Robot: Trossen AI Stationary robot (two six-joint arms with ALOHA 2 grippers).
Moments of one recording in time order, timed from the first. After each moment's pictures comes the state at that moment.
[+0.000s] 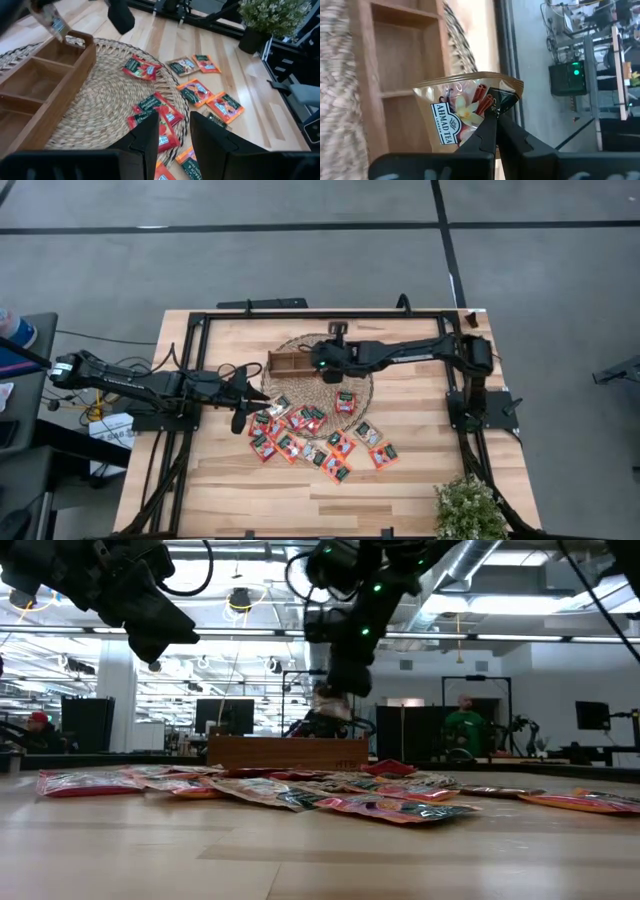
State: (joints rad) left arm -0.10 0.75 0.37 0.01 -0.11 -0.32; right arm -0.12 1.94 1.46 -0.47 0.67 -0.46
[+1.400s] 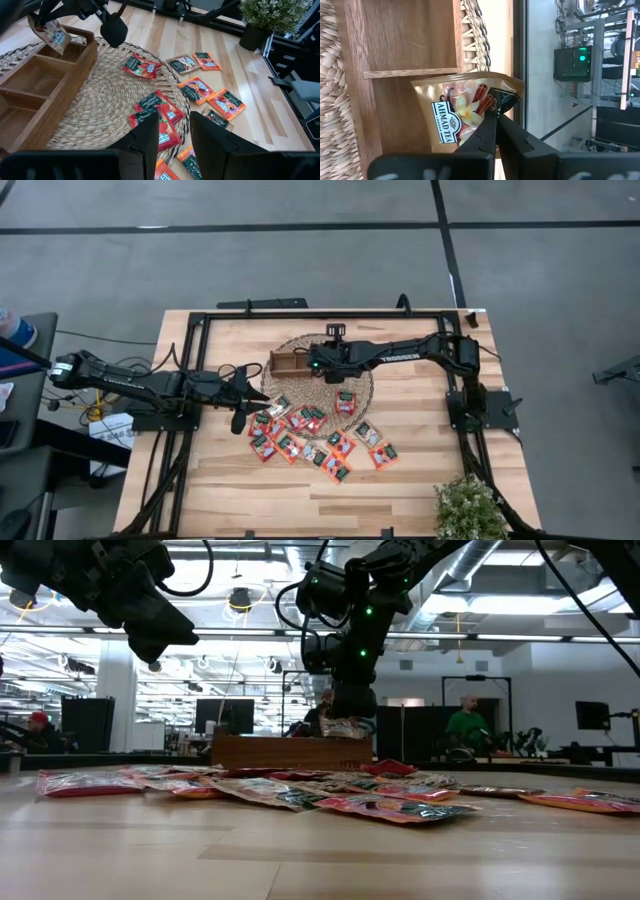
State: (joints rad) left arm -0.10 0.75 0.37 0.00 -0.11 -0.30; right arm -0.15 2.02 1.50 -0.57 0.68 -0.44
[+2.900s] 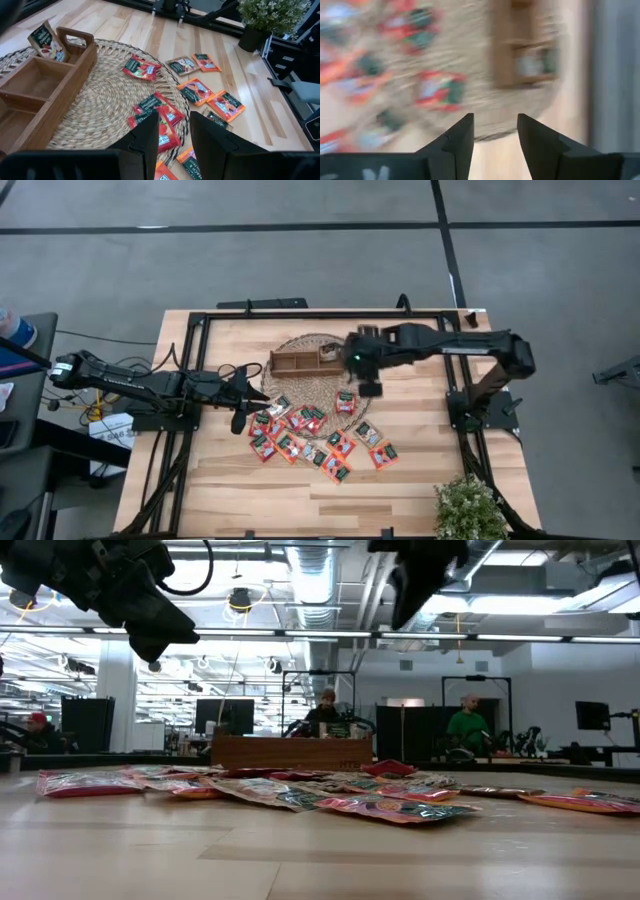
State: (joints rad) left arm -0.10 0.75 0.37 0.01 -0.11 -0.30; right arm -0.03 1.62 1.57 -1.14 0.16 -0.20
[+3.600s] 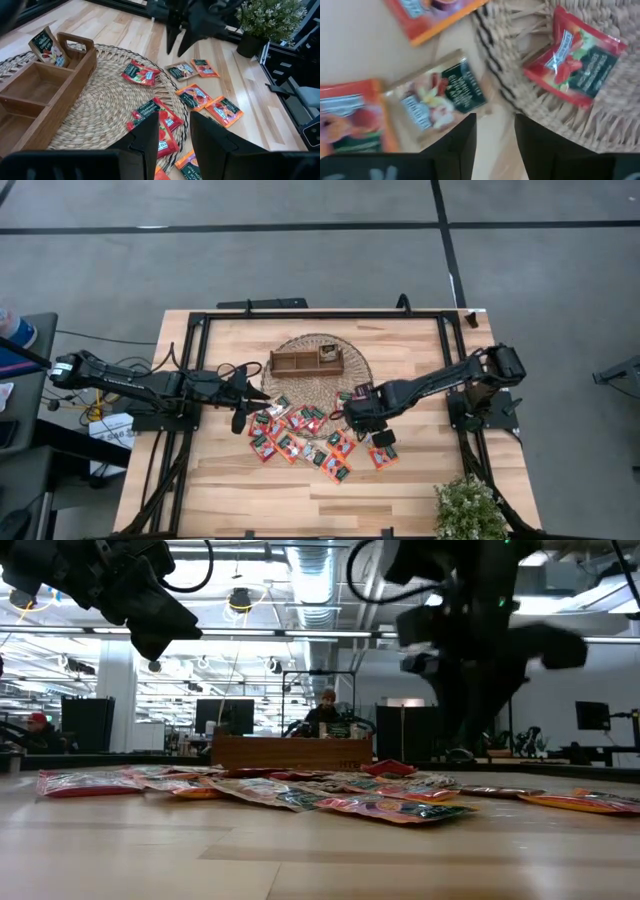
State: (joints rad) left arm -0.10 0.75 0.37 0.03 -0.11 -0.31; right arm 0.19 1.75 1.14 -0.82 0.11 -0.22
